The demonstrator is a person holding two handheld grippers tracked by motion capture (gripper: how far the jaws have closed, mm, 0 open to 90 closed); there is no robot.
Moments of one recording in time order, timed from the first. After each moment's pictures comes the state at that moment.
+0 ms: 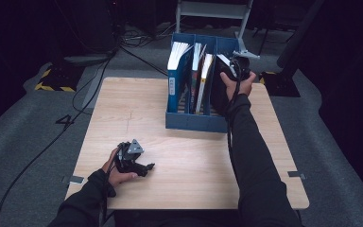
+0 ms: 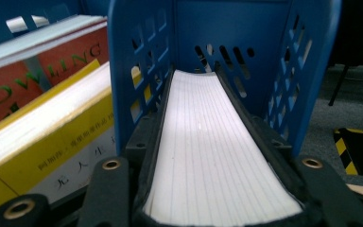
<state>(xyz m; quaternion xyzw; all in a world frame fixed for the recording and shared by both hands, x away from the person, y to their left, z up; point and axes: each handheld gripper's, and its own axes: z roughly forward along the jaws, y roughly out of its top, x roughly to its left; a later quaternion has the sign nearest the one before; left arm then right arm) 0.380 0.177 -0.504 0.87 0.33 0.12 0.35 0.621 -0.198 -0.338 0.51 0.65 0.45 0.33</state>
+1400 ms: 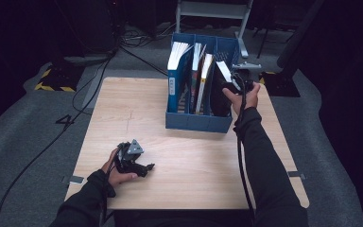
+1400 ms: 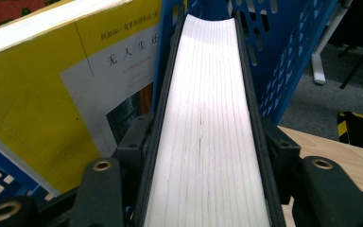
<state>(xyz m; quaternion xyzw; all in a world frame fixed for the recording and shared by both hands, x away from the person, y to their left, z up) 0.379 0.178 -0.504 0.87 0.33 0.12 0.35 0.574 -0.204 -0.342 0.48 0.72 0.39 0.30</state>
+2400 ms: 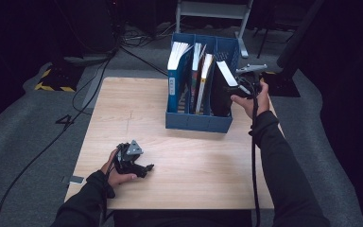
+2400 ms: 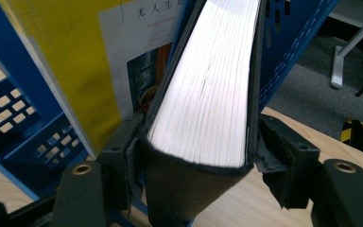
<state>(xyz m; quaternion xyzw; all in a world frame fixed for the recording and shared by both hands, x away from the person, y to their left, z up) 0.376 0.179 -0.504 0.87 0.33 0.12 0.35 0.552 -0.224 -0.329 0.42 0.79 0.35 0.27</state>
